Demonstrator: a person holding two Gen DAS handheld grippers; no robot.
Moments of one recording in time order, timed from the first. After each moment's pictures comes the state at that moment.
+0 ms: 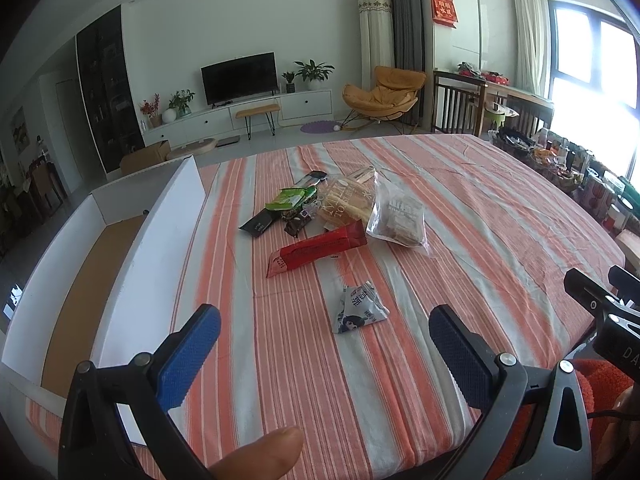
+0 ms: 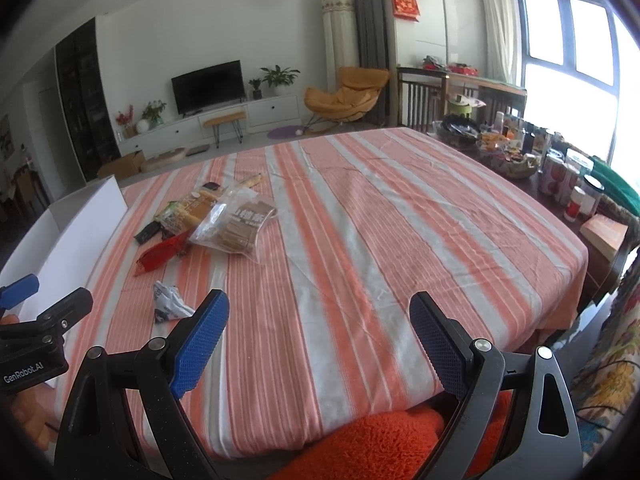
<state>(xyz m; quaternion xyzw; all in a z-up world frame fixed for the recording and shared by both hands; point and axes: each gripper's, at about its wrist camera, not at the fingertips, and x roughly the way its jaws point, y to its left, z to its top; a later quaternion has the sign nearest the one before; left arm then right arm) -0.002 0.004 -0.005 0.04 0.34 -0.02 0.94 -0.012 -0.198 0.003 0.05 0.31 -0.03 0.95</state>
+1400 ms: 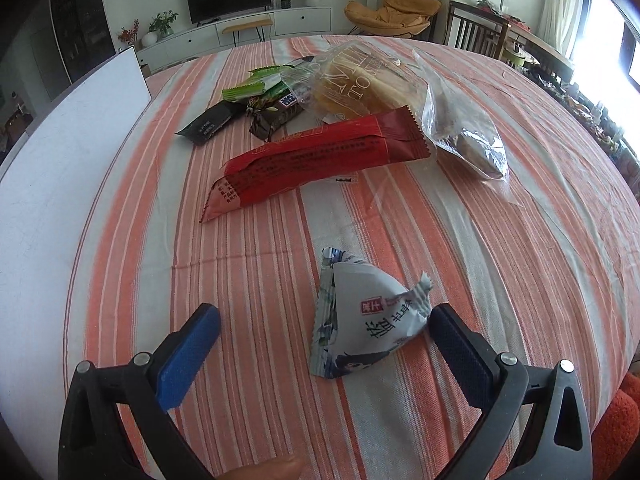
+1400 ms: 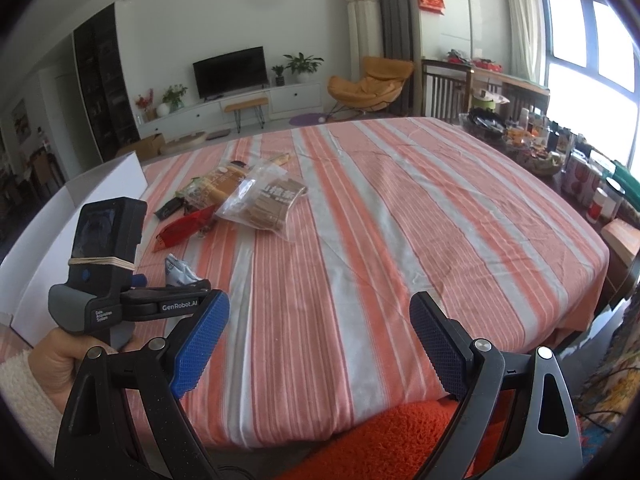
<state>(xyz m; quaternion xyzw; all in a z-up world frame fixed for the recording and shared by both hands) 0.123 0.004 -0.128 0.01 0.48 -0.03 0.88 -0.014 -0.175 -0.015 0.04 0.33 0.01 0.94</state>
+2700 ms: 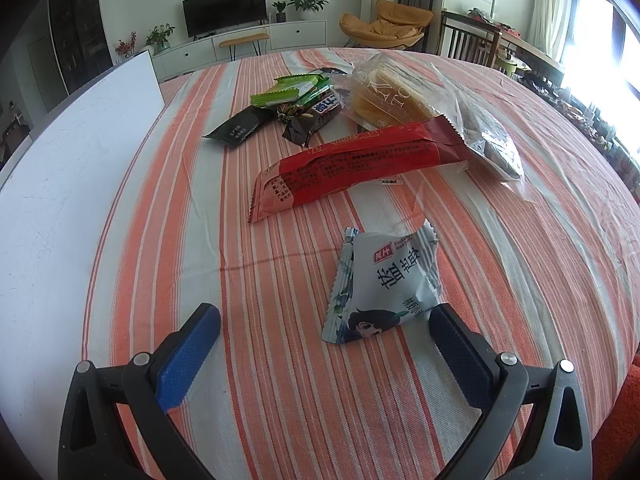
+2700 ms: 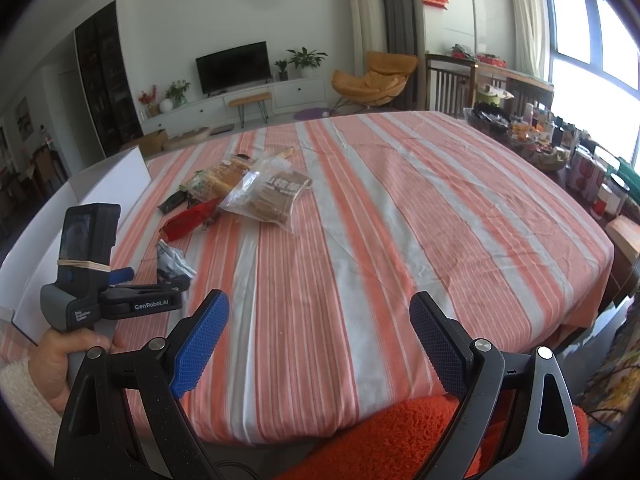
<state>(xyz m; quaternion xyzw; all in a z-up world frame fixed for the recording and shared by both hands) 0.121 0.040 -0.131 0.02 0.46 -0.05 0.89 -0.012 -0.174 -0.019 0.04 0.34 0.01 0.94</state>
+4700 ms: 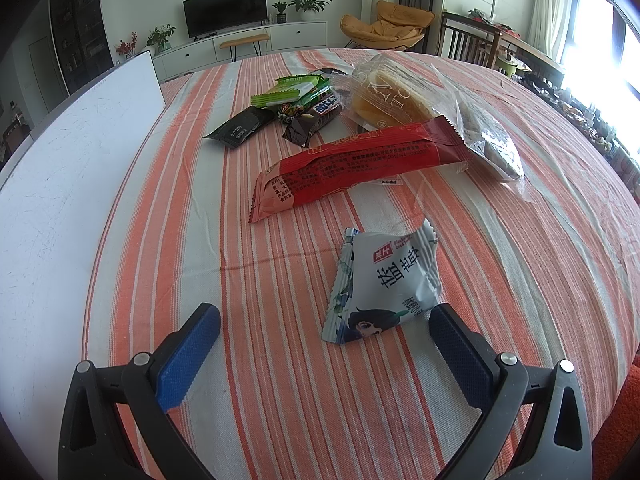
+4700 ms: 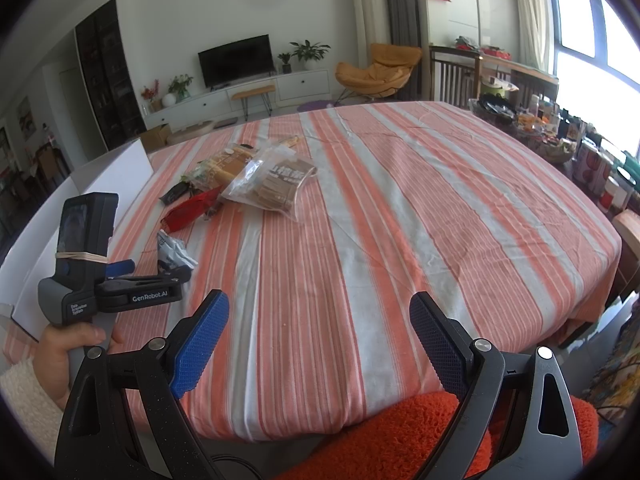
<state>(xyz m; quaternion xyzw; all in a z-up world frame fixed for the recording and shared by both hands) 0.122 0.041 -0.133 0.02 0.46 -0.05 0.89 -0.009 -0.172 -0.031 0.04 0.35 0.02 0.93</state>
